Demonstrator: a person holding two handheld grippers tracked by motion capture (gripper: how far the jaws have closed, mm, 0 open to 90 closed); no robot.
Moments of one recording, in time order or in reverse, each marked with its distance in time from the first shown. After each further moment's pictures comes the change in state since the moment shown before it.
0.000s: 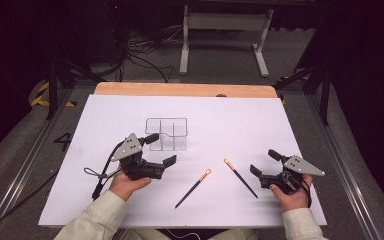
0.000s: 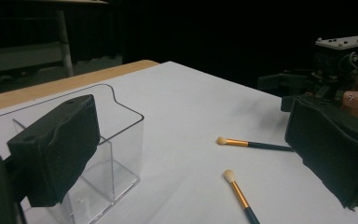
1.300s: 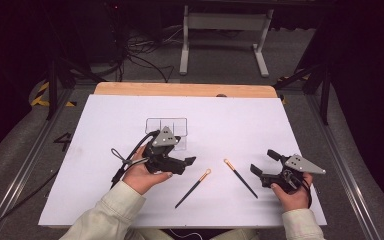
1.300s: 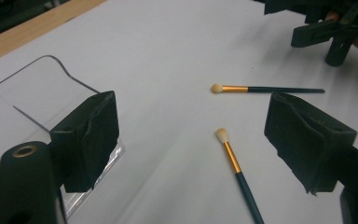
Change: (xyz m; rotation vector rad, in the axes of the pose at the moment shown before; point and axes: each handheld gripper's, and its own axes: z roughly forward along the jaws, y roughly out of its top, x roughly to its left) left arm -0.029 0.043 0.051 0.445 0.029 0.107; right arm -0.004 0.000 0.001 0.004 0.028 0.033
